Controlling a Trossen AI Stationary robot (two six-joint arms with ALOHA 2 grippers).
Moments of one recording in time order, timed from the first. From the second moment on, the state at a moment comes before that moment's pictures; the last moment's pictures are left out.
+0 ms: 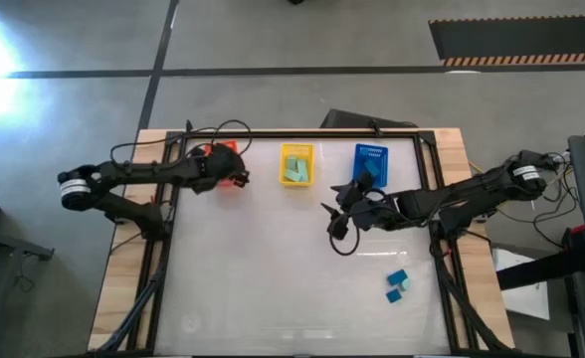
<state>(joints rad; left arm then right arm) 0.41 1.29 0.71 -0.46 -0.67 -0.54 0.18 1.36 0.95 -0.25 0.65 0.30</state>
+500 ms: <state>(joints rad) 0.46 1.32 0.72 -0.45 -0.65 -0.48 0.19 1.42 0.94 -0.26 0.60 0.37</state>
